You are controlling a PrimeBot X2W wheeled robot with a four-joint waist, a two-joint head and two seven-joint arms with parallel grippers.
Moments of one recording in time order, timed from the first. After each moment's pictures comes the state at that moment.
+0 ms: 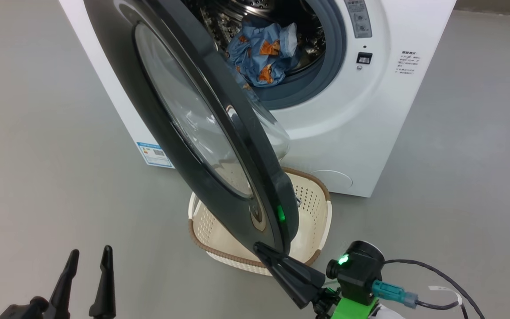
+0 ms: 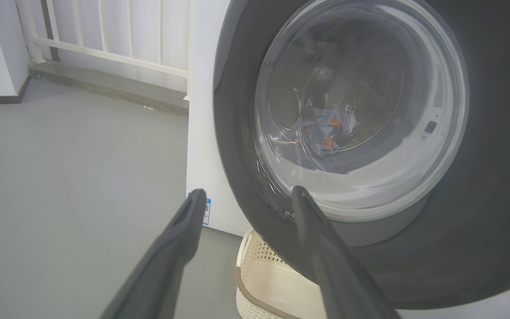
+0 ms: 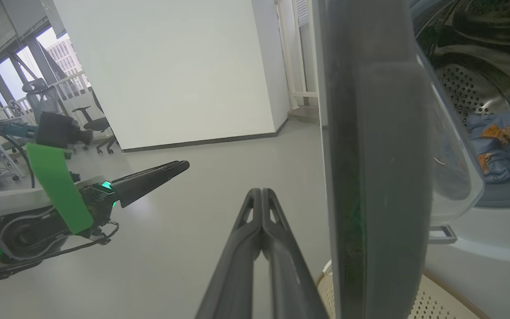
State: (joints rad) left arm 0.02 0.20 -0.08 0.19 -0.51 -0.13 -0.26; right arm -0.31 -0.22 0.82 0.11 0.51 0.13 -0.25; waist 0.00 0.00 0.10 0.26
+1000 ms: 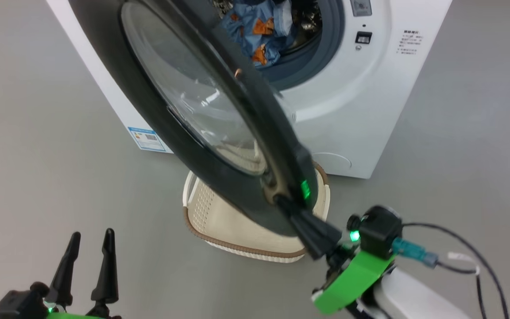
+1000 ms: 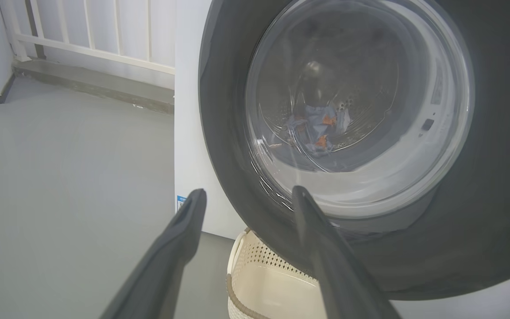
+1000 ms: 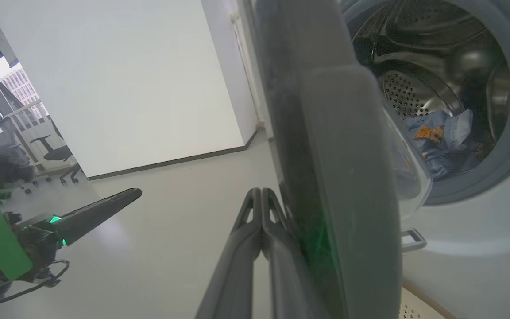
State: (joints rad) left arm -0.03 0.19 -0.09 0.17 -0.51 -0.13 -0.26; right arm -0.37 -0.19 0.69 0.18 0.53 0.13 -0.25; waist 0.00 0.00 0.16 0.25
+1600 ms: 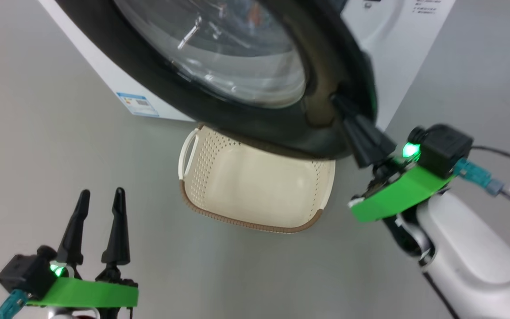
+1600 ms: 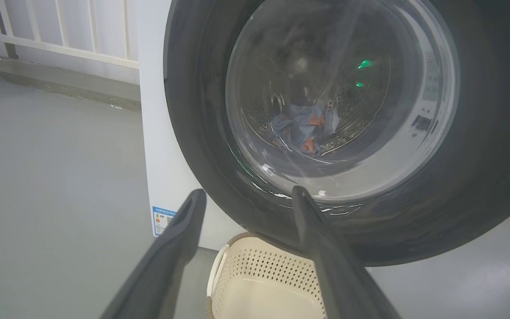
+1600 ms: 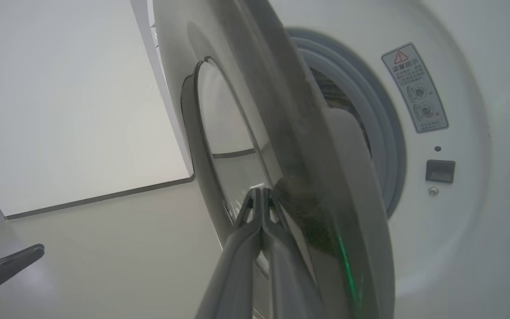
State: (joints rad) left arm -0.15 0.16 -0.11 0.15 -0.50 -0.13 -0.26; right arm -0.55 -0.21 0.48 0.22 0.49 0.13 -0.25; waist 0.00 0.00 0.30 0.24
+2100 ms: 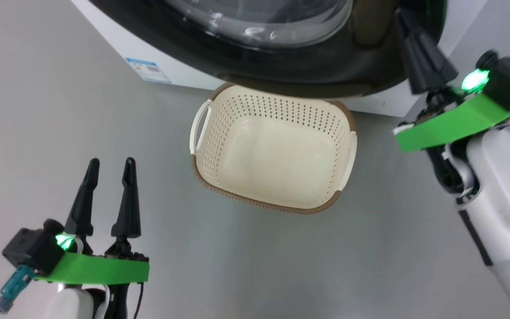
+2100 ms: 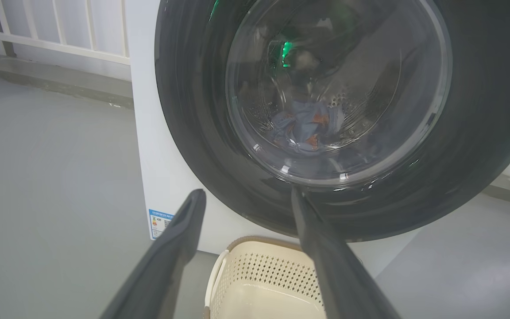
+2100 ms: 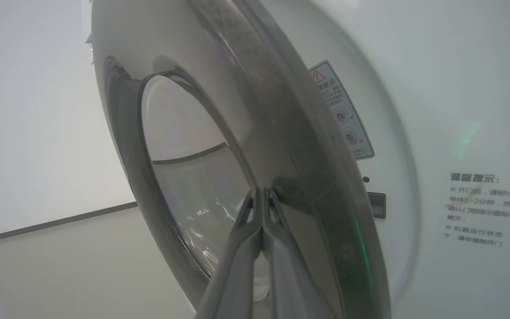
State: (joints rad) left arm -0.25 0.13 -0.14 0.14 -0.50 -0.13 -0.26; right arm -0.73 -0.26 0.35 0.30 0.49 0.13 -0.26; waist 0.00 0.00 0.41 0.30
